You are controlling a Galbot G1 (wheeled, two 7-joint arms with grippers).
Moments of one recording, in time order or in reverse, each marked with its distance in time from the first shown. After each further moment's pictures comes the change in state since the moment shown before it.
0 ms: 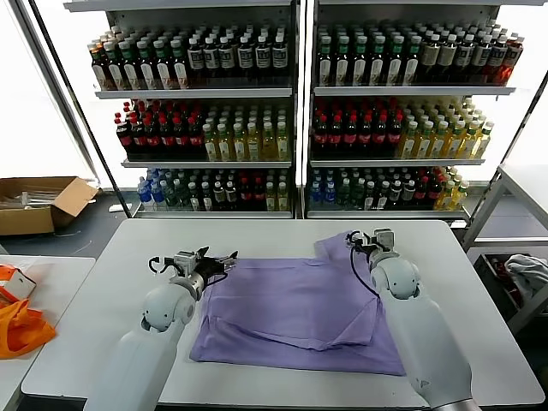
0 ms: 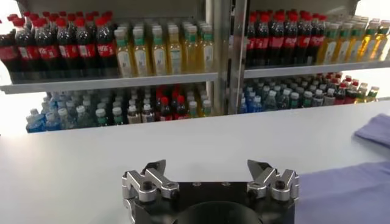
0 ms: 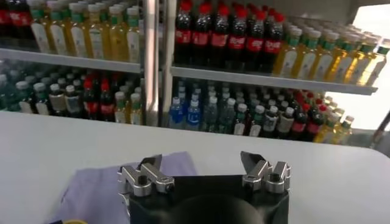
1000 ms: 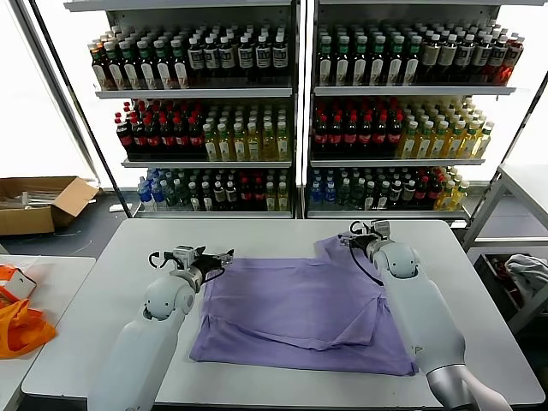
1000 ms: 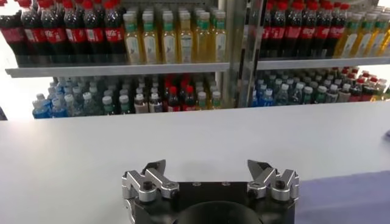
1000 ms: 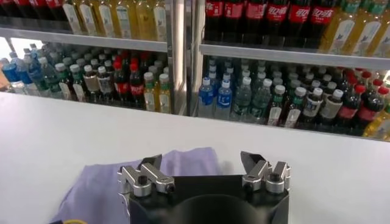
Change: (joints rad) left arm -0.034 -0.003 0.003 0.067 -0.035 0.002 -0.007; right arm 0.102 0.034 0.003 -0.199 0.035 0.000 -0.086
